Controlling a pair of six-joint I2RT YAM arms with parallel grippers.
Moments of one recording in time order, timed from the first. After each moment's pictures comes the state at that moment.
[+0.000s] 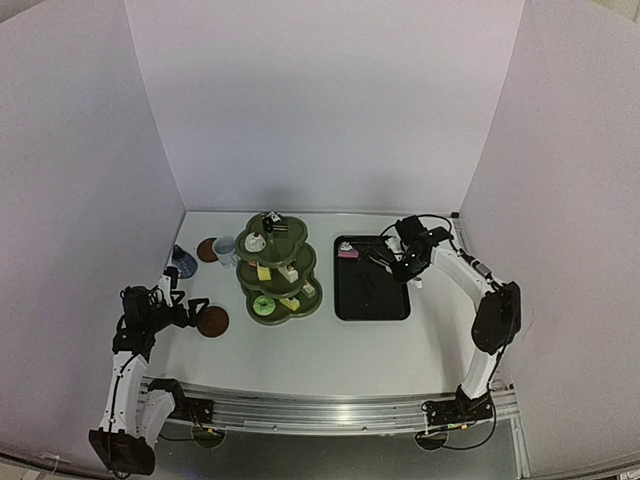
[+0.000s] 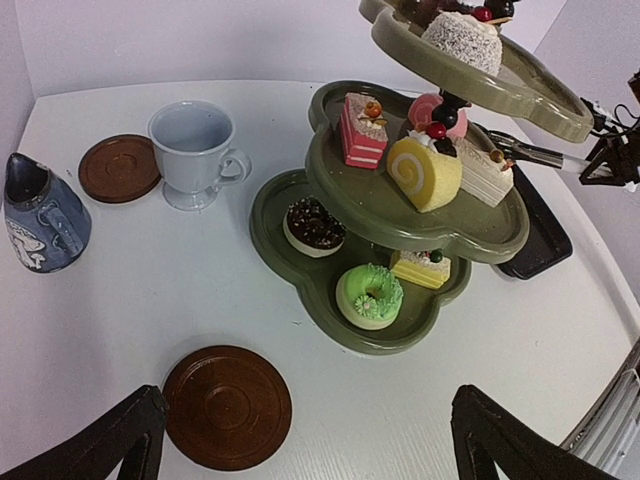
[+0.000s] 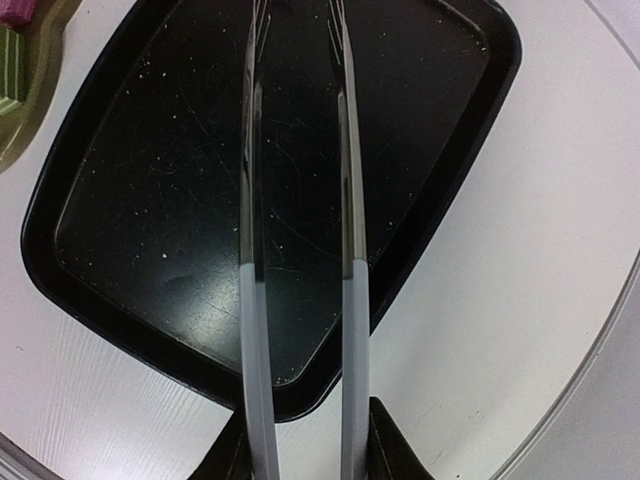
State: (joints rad) left arm 0.08 0.70 0.60 -0.45 0.56 0.02; right arm 0.41 1.87 1.65 -1.02 0.03 -0.16
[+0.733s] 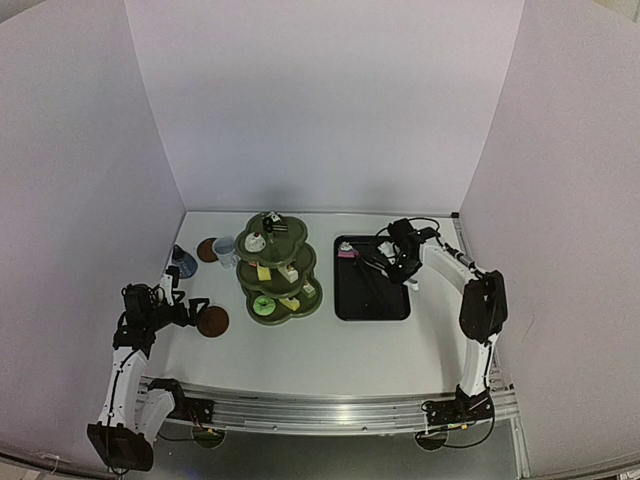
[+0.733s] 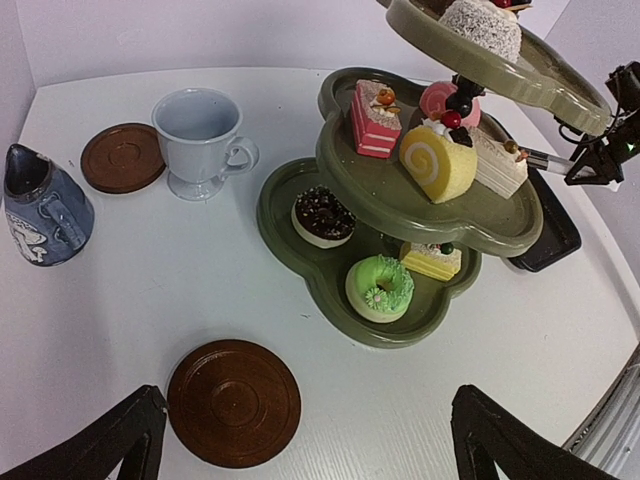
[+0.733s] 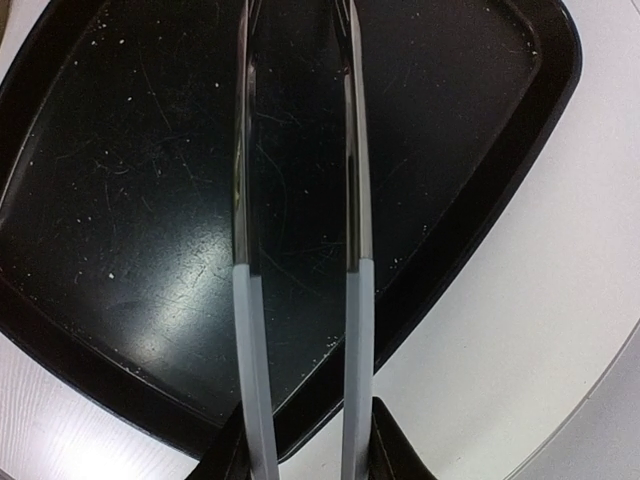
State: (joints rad) left arm 0.08 0.74 0.61 -0.45 0.55 0.04; right arm 0.40 2.03 1.71 -1.00 0.05 -0.27
